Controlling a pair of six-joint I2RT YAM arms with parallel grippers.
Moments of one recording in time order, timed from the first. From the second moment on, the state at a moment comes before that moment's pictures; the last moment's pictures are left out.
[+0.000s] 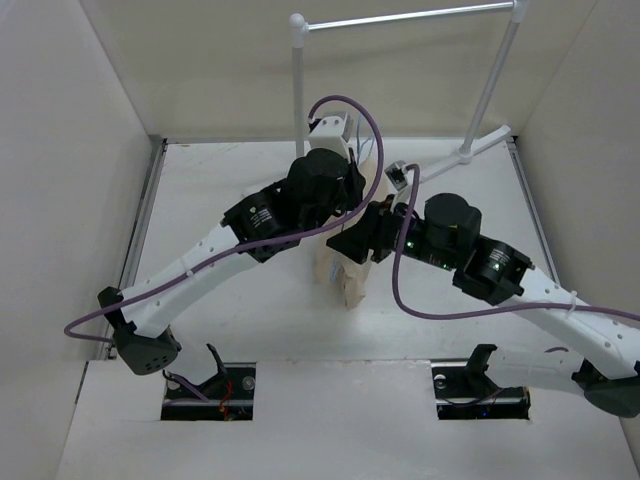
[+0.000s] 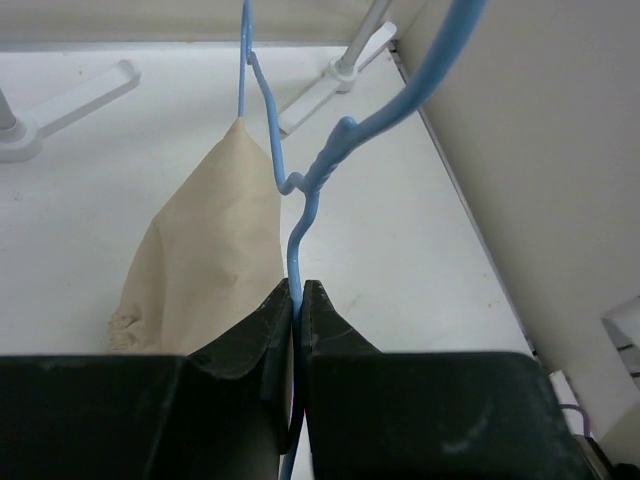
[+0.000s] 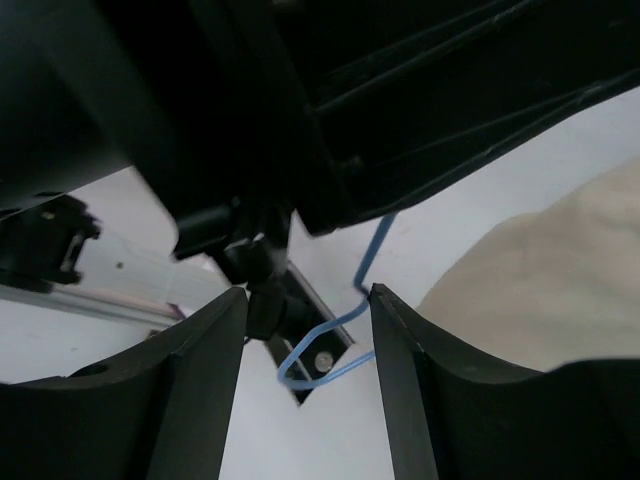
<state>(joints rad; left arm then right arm) -1.03 1.45 1.75 -0.60 -0.47 -0.56 0.95 1.06 1.23 -0.32 -0.09 0.65</state>
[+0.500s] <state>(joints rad) -1.03 1.45 1.75 -0.61 -0.46 -0.56 0.98 1.08 1.20 -0.27 0.06 0.62</state>
